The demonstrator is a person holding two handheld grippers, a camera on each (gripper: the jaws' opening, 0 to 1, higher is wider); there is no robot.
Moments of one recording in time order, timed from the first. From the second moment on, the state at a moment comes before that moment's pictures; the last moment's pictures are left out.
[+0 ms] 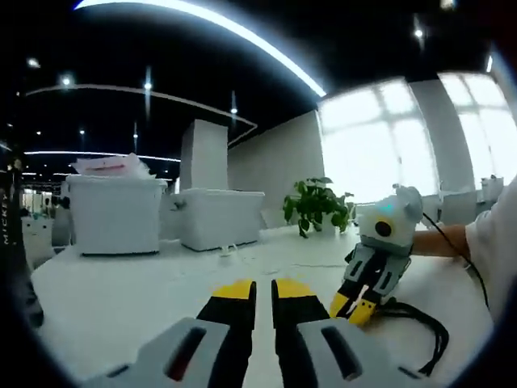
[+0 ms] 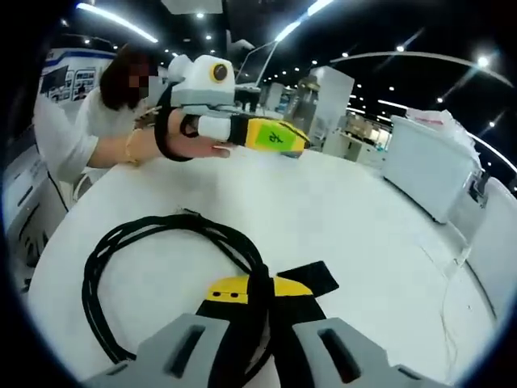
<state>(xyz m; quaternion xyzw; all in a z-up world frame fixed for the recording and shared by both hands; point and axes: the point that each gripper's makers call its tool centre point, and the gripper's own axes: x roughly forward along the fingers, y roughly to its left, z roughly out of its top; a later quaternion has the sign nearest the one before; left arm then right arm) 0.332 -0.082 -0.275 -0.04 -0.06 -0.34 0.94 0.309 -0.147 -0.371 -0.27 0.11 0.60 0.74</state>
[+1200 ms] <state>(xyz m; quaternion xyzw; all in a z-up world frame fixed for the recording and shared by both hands) 0.340 0.062 -0.222 -0.01 -0.16 -0.05 0.99 0.458 0.041 -0.315 -0.06 0.07 0.50 0.86</state>
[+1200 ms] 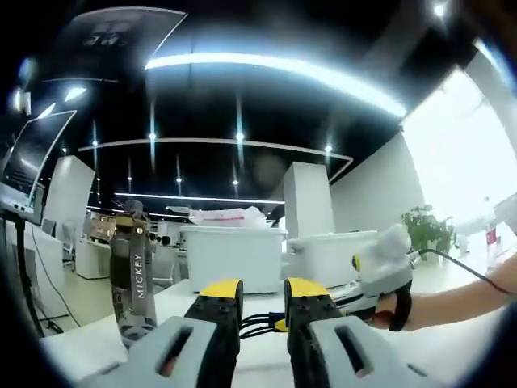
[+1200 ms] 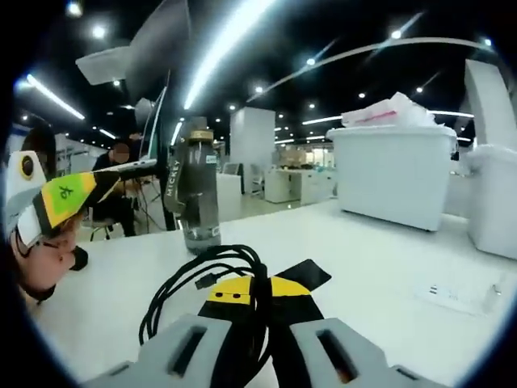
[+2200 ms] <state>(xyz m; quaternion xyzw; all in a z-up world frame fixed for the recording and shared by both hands) 0.347 0.033 -0.252 -0.02 -0.11 -0.09 0.99 0.430 -0.122 -0.284 0.01 0.05 0.43 0.90</state>
